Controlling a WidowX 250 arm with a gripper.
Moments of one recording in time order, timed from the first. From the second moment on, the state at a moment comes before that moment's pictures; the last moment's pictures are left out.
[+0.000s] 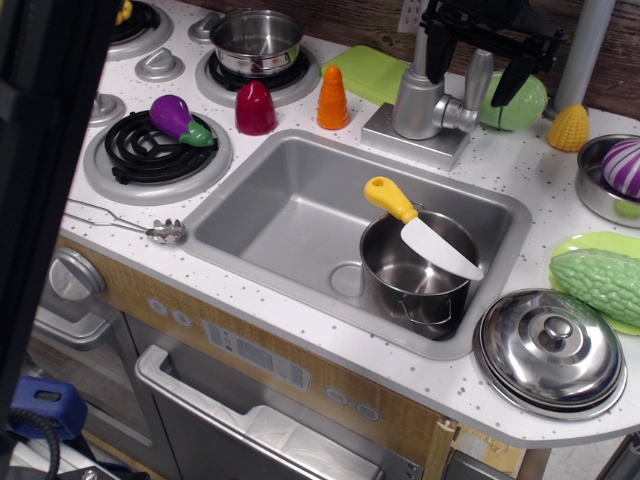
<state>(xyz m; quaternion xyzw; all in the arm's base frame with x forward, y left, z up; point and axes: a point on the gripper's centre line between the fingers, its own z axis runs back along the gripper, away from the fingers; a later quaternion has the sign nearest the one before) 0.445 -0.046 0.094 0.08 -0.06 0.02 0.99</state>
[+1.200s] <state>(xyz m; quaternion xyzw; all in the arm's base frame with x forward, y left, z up) 0.477 -0.050 0.101 0.13 -0.19 0.03 0.97</state>
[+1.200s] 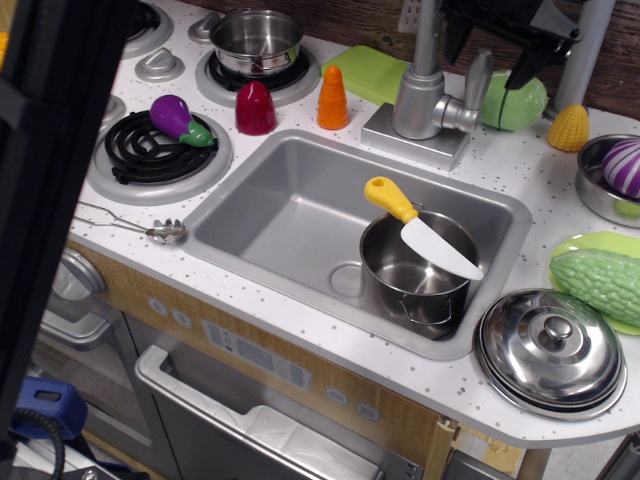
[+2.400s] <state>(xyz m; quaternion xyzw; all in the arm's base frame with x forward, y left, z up) 0.479 -0.049 0.070 0.09 -0.16 0.05 0.98</state>
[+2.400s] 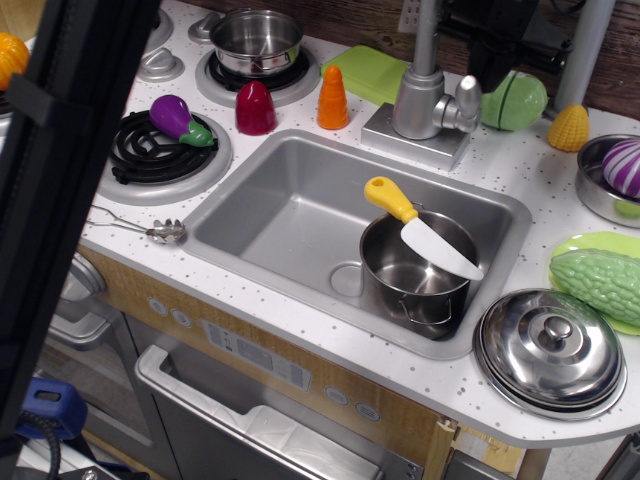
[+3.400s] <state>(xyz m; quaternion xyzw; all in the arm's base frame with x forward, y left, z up) 0.462 -0.054 0.062 0.10 -0.15 0.03 0.98</state>
